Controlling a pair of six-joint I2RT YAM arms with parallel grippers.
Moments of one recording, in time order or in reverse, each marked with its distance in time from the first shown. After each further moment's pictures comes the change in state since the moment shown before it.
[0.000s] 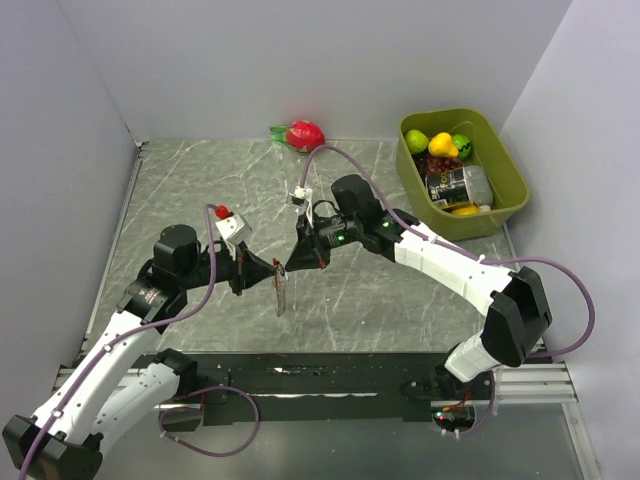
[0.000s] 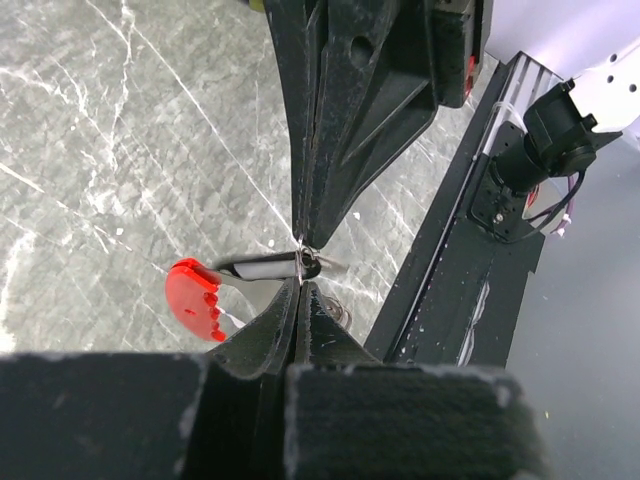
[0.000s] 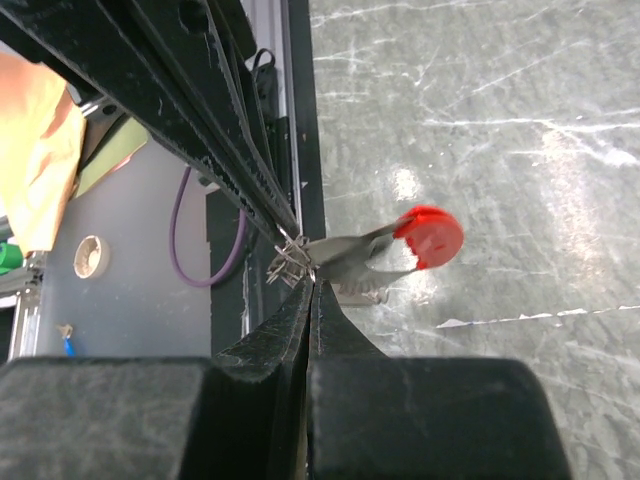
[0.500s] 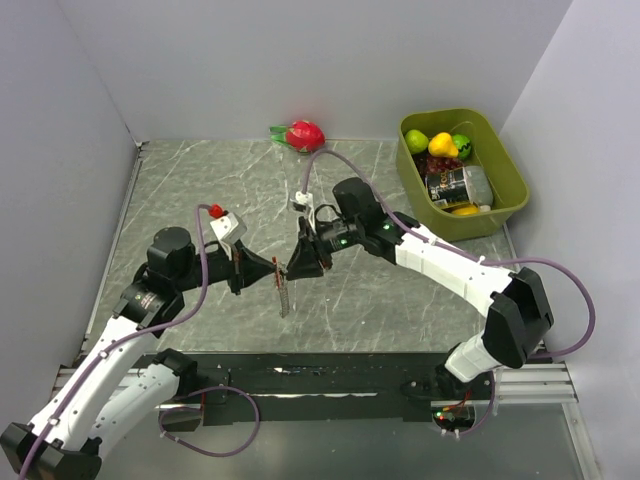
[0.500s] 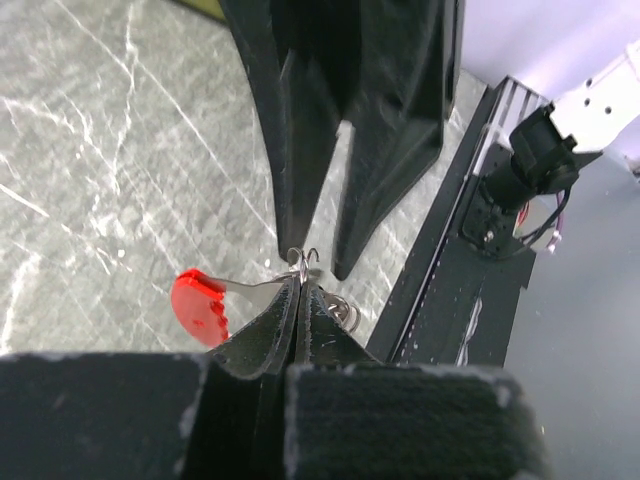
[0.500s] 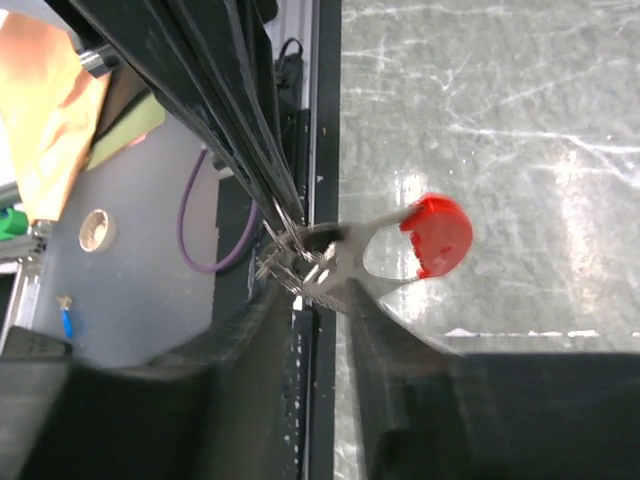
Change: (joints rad) left arm -0.002 -0.033 0.000 0.034 -0.003 -0.032; right arm -0.002 -0.002 -0.019 0.019 -0.081 -0.054
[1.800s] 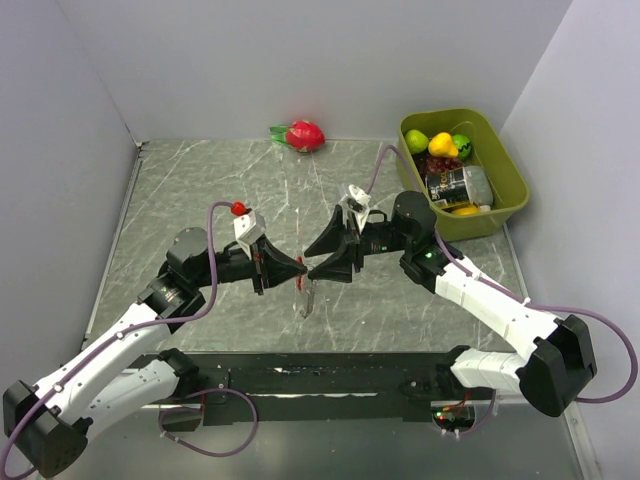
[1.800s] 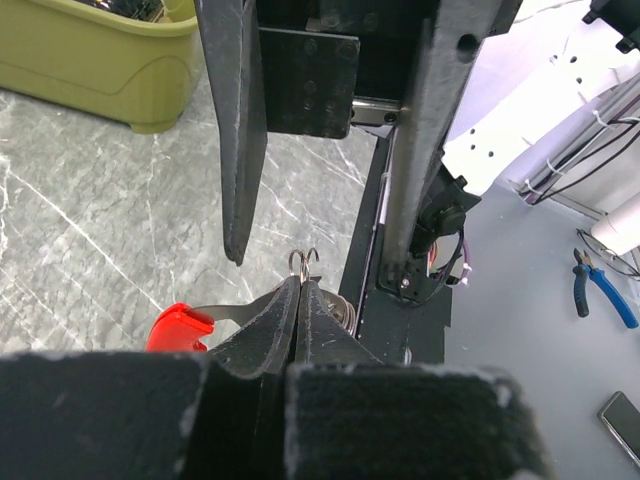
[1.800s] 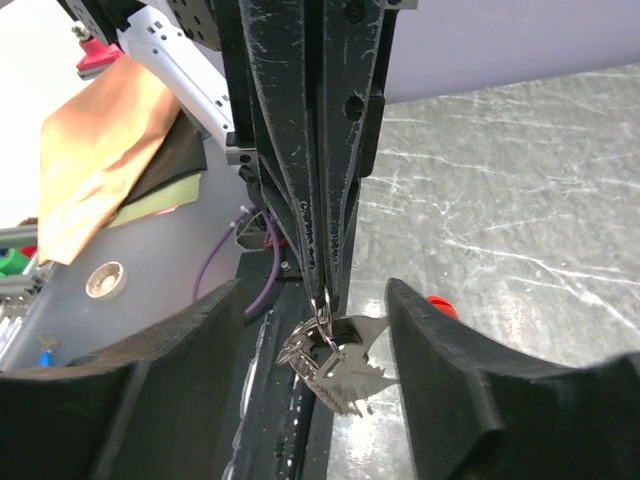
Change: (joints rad) left arm -0.200 0.110 -0.033 0.391 0.019 -0.179; right arm -0.109 -0.323 -0.328 0.564 -0.135 0.252
